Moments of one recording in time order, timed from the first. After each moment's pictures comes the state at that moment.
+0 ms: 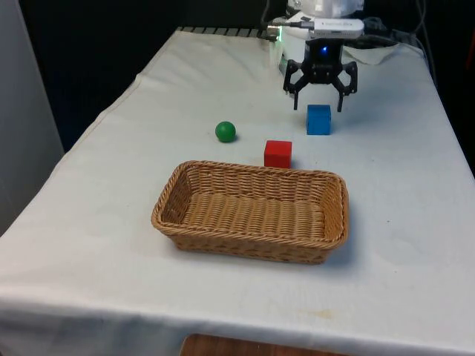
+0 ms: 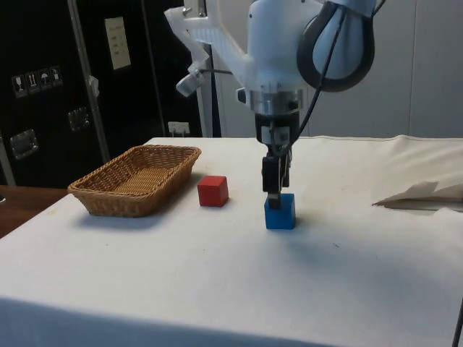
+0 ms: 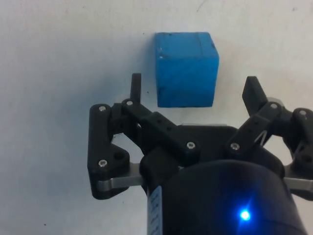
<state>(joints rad) 0.33 0.10 -0.22 -2.72 -0.04 2.86 0.09</state>
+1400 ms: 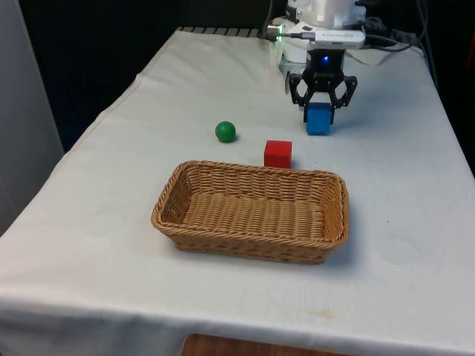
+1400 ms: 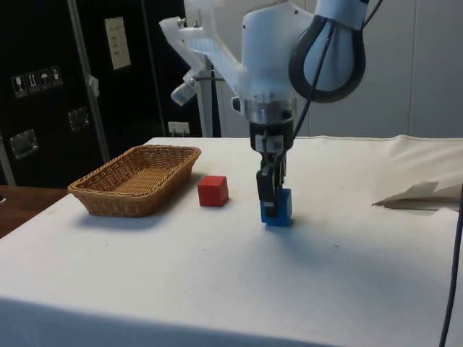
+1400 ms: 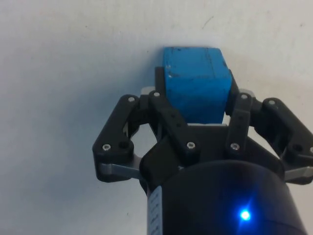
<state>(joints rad) 0.33 0.17 -0.20 -2.68 -0.01 2.89 0.09</state>
